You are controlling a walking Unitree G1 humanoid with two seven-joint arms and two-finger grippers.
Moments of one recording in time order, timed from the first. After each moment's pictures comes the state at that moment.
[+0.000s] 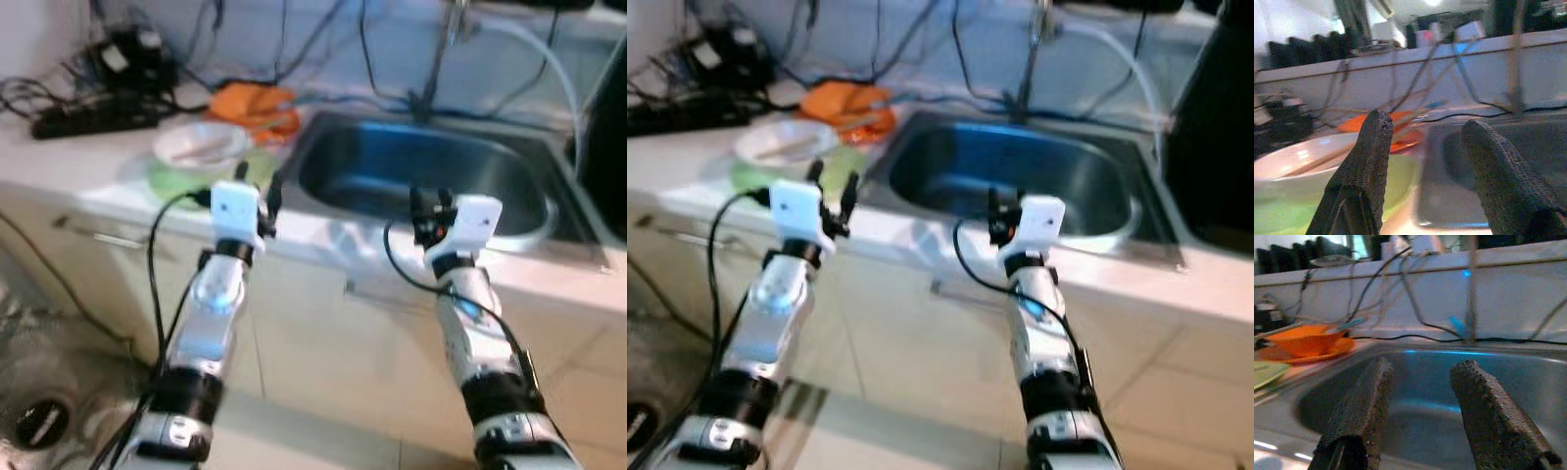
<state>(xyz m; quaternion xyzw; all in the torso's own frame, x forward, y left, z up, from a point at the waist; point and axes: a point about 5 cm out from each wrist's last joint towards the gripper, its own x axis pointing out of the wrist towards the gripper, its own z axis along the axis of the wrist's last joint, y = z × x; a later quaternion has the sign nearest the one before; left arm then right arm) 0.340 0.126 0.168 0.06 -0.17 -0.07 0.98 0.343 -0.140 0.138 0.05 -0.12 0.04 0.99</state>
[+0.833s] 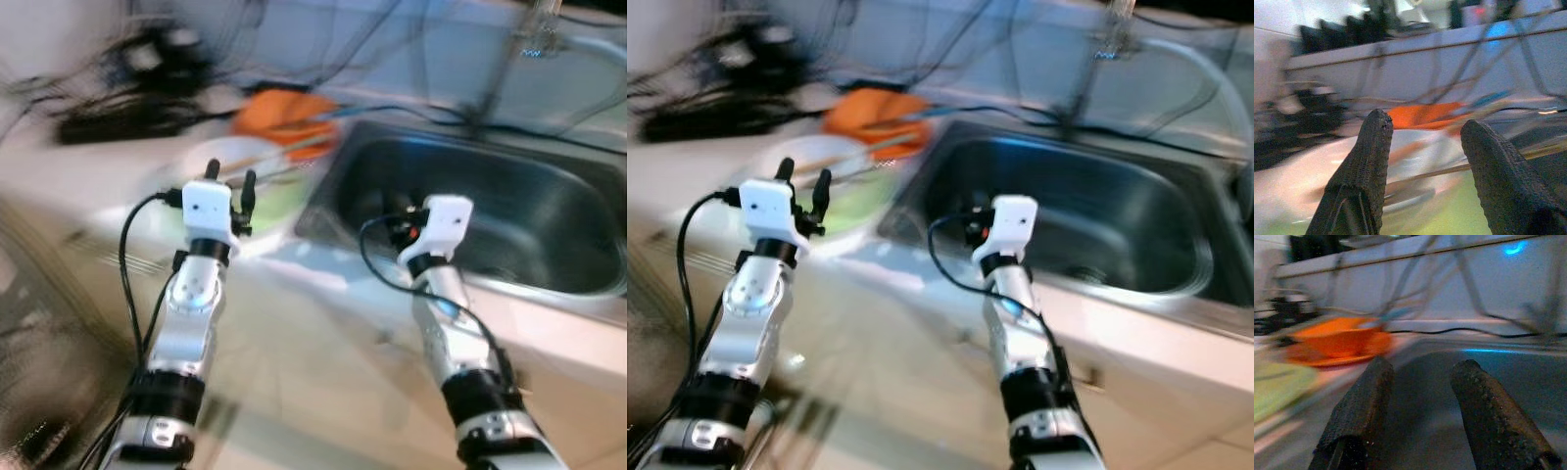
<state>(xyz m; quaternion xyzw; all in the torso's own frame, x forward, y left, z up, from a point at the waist) 0.339 0.140 0.167 0.05 -0.17 -0.05 0.98 0.346 -0.126 0.141 0.06 -0.11 0.06 0.99</state>
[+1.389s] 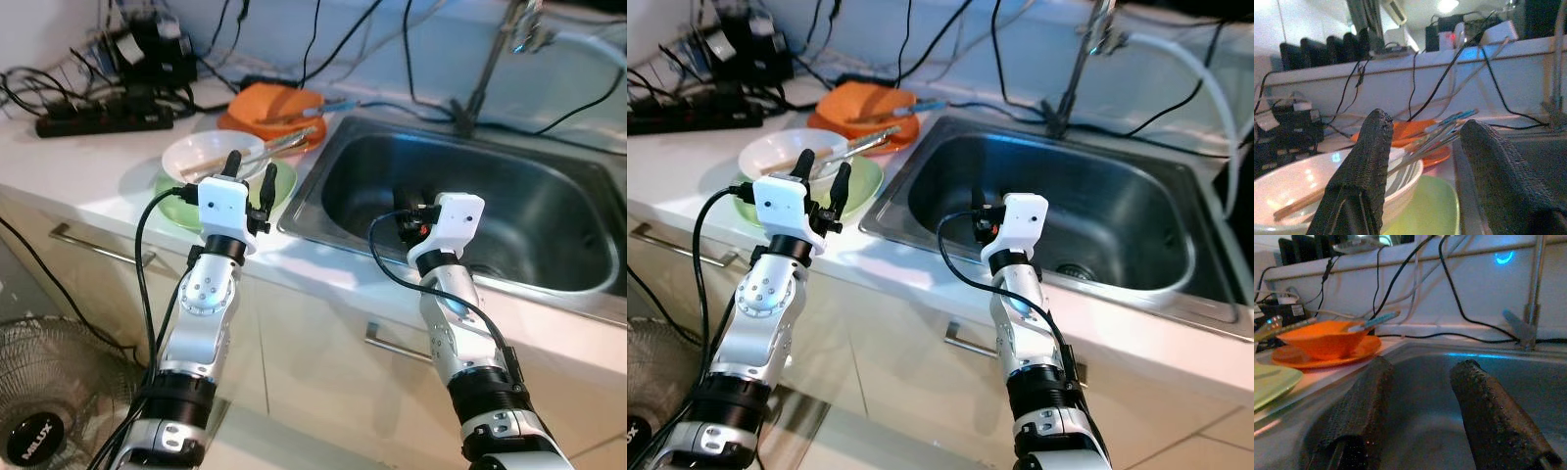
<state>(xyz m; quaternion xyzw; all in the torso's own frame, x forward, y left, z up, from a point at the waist) 0.332 0.131 0.178 0.05 -0.20 -0.08 0.97 0.346 -0.128 0.142 0.07 -0.12 0.05 0.99</state>
